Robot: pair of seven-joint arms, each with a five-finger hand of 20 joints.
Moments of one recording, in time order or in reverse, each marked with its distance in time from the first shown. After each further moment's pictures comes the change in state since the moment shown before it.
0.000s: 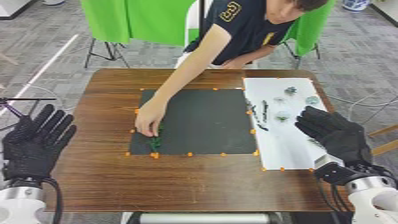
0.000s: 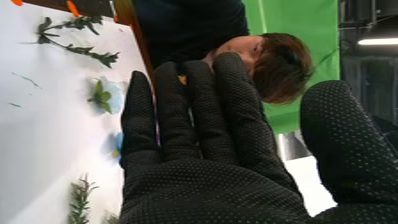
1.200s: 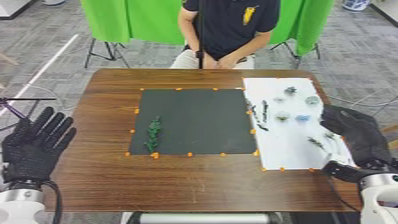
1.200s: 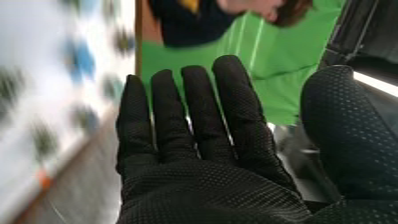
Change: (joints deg) left arm 0.6 -0.3 -0.1 0.0 -0.4 0.0 -0.2; right arm -0.9 3.8 2.1 -0.7 -22.3 10.2 -1.7
